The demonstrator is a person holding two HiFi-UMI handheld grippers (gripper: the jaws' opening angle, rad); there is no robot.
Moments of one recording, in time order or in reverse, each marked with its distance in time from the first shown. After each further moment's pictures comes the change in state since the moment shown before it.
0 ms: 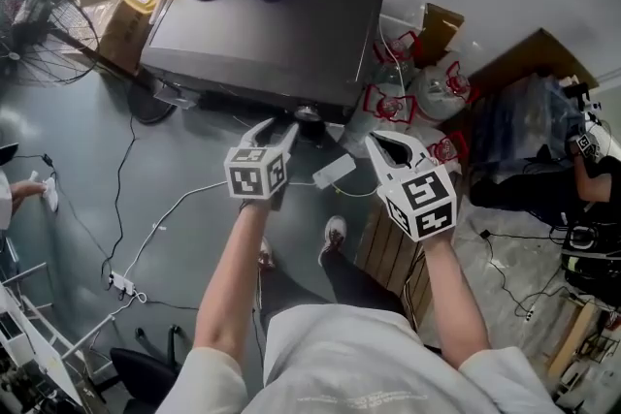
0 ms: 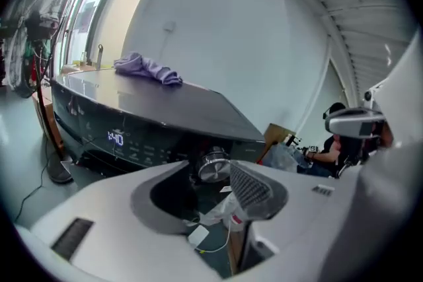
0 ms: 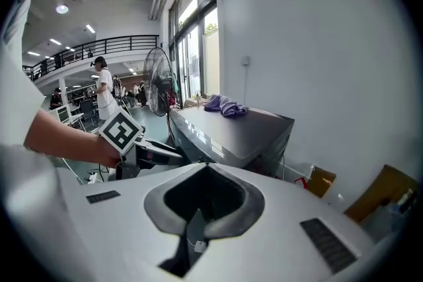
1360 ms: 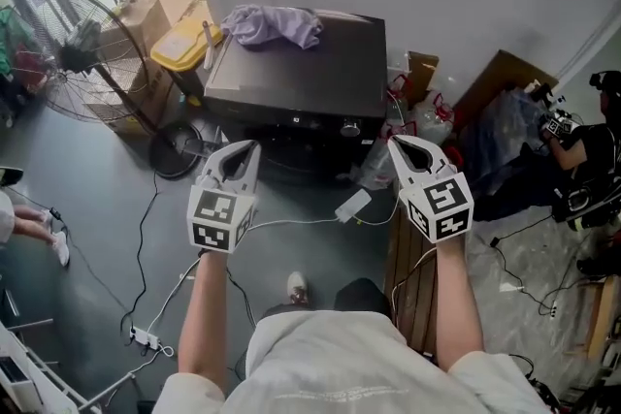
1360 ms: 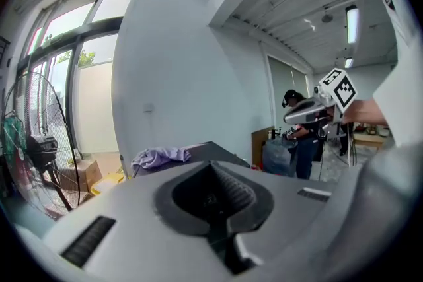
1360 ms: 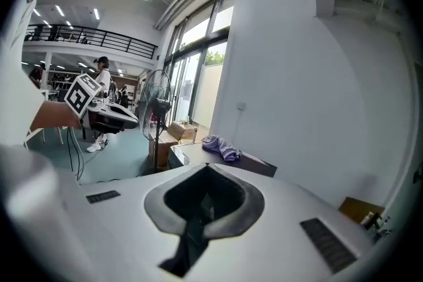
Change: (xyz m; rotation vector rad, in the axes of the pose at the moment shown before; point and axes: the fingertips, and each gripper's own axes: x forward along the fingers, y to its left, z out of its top) left arm -0.318 0.052 0.112 0.558 -0.288 -0.044; right arm -0.096 0.152 0.129 -0.107 -0.211 -0.272
